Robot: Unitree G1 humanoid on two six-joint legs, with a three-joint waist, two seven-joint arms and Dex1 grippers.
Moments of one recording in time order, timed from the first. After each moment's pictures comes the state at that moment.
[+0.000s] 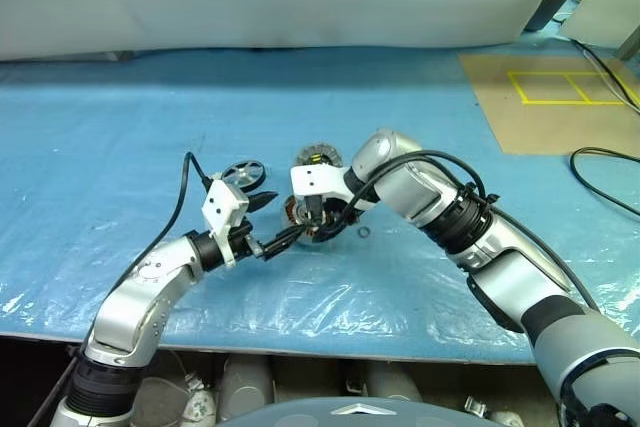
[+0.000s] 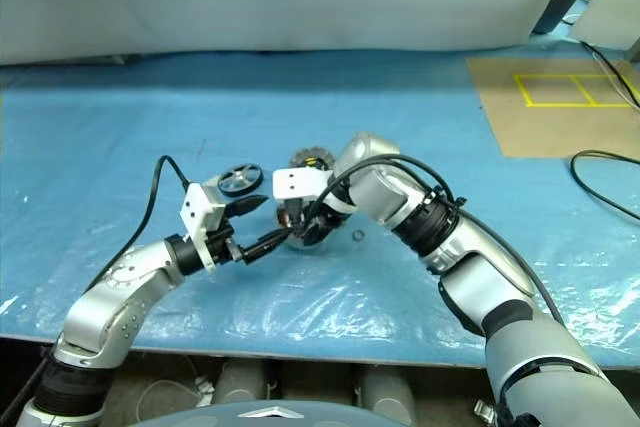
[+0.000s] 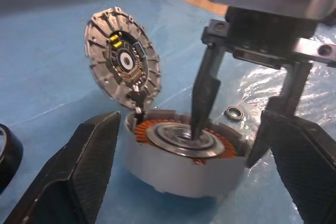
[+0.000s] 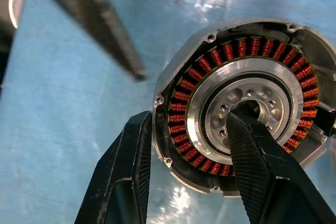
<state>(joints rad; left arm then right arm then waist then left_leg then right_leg) -0.05 0.47 -0.03 -0.40 -0.48 0.44 -0.71 -0.97 -0.39 0.72 0.04 -0.23 0.84 1.51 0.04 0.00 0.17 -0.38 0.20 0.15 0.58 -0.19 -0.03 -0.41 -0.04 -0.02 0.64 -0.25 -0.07</state>
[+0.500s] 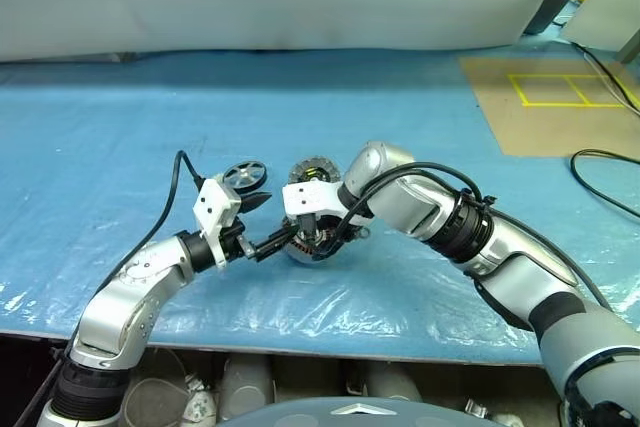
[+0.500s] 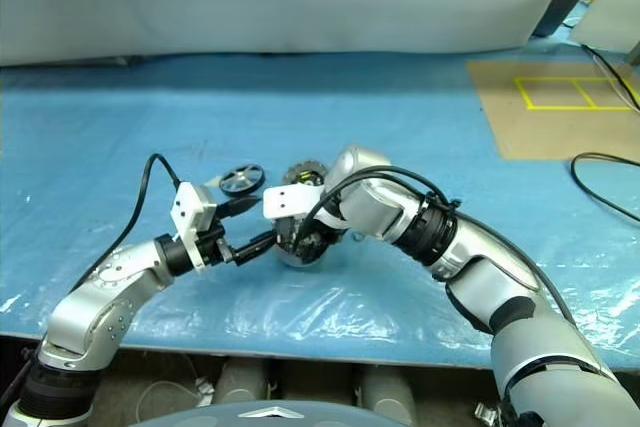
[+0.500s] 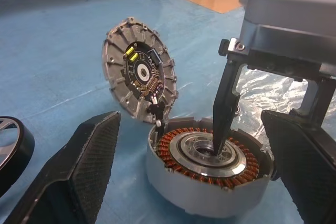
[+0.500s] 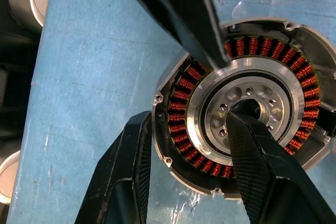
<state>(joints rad) -0.03 0.49 -0.01 -0.44 -0.51 0.48 -0.70 -1.00 -0.41 0.84 -0.05 -0.19 0.97 1.46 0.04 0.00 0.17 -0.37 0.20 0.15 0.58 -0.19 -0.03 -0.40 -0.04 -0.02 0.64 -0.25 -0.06</state>
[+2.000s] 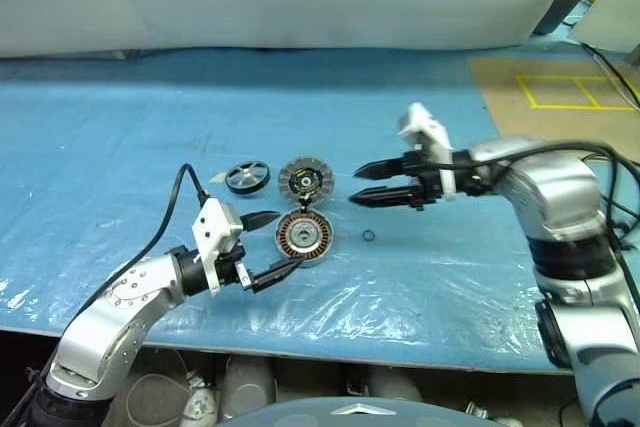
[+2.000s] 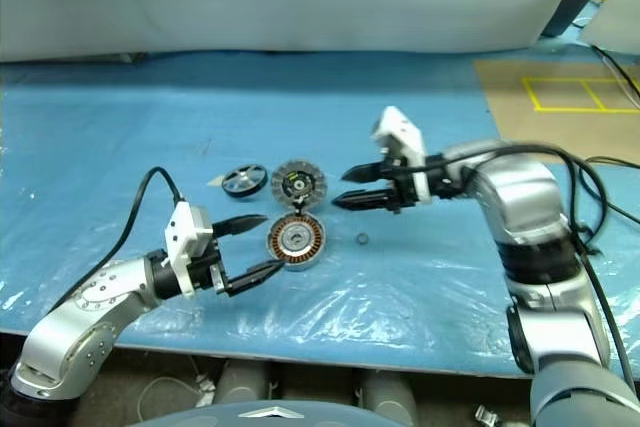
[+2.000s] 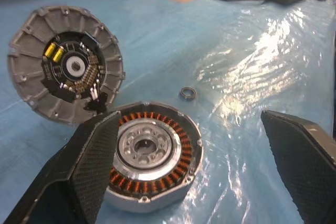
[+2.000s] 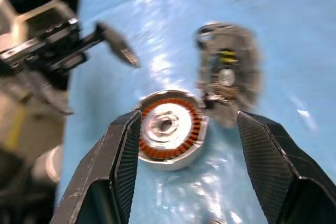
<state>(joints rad) 0.09 0.59 -0.02 -0.57 -0.52 0.45 -0.78 -0.54 -0.62 -0.02 -0.31 0.35 1.01 1.16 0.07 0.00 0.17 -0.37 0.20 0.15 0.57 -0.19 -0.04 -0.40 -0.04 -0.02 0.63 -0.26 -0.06</state>
